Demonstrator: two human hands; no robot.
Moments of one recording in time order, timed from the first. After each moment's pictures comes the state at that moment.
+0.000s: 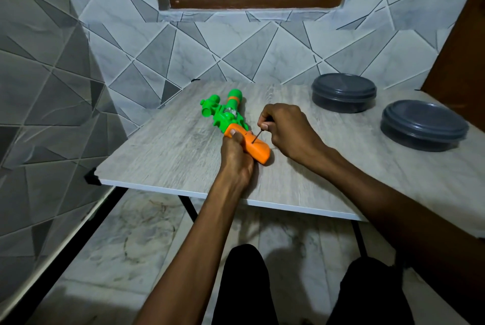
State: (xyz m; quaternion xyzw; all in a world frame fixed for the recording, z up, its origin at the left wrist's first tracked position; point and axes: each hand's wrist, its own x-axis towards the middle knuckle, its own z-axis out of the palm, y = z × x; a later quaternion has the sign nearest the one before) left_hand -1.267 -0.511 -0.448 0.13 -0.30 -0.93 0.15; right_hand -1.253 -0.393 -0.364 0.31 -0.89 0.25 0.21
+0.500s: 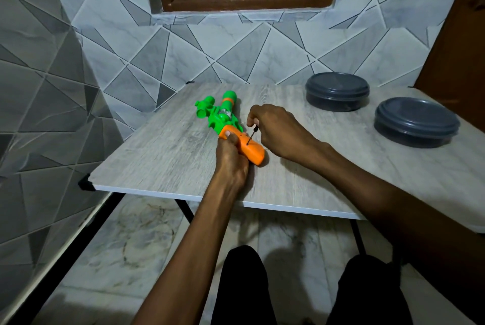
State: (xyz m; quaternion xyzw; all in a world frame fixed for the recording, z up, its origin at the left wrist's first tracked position) left_hand -1.268 -0.509 -0.443 0.15 -0.30 -0.93 0.16; right_hand -1.246 -0.393 -0.351 0.34 -0.91 0.17 0.15
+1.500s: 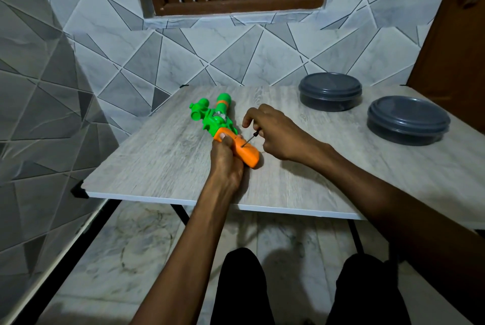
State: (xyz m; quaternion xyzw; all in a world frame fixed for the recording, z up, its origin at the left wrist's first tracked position) left_hand -1.260 -0.505 -0.434 0.15 -0.29 -0.94 0.14; right_hand -1.255 -0.378 -0.357 0.36 -0.90 0.22 0.11
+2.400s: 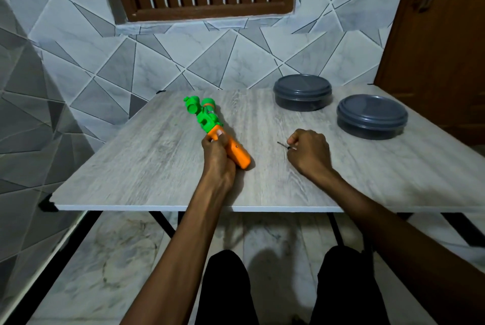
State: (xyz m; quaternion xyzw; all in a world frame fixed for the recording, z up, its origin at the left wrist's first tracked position) left_hand -1.263 -0.471 -0.428 0.15 -0.43 -0.88 0.14; right_hand -1.271 -0.290 -0.418 0.00 -0.94 0.29 0.19
